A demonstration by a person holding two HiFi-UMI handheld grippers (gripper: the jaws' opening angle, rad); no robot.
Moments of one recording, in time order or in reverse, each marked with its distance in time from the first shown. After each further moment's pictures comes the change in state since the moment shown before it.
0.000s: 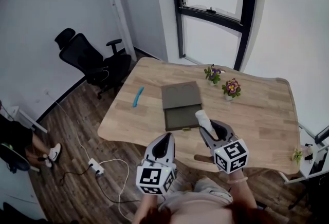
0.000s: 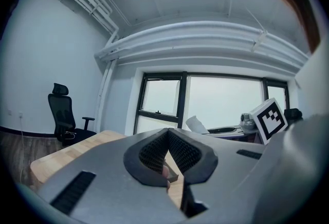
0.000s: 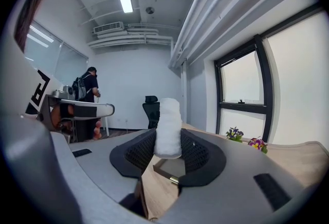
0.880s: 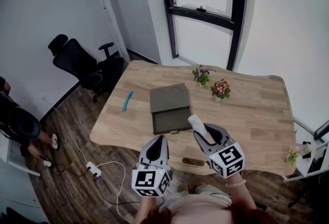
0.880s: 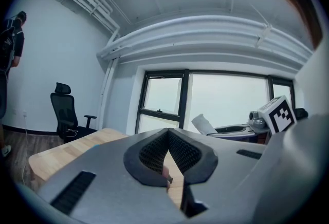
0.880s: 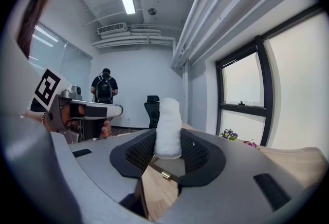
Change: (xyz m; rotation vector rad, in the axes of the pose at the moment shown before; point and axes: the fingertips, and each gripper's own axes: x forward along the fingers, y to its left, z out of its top) left arm 0.030 -0.033 -0.004 -0.010 0.019 0.048; right arm -0.028 -0.035 0.000 -0.029 0.003 0.035
